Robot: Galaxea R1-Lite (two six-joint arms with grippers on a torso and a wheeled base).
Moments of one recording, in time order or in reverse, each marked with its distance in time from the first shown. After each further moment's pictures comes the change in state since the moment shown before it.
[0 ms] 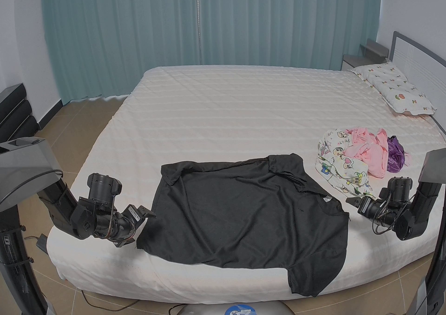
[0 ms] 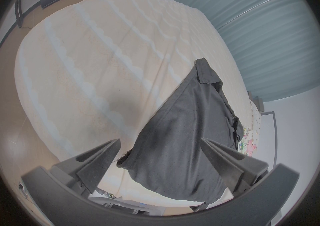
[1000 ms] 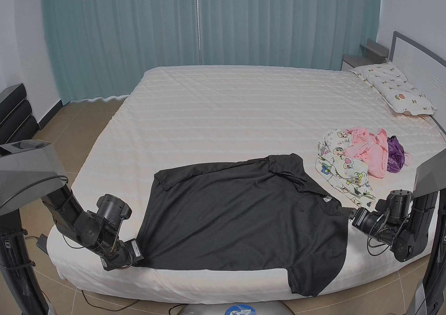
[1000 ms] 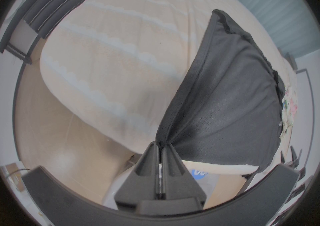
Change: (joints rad) left arm -0.039 -0.023 0.034 0.378 0.121 0.271; right arm 0.078 0.024 0.232 -0.309 0.034 0.083
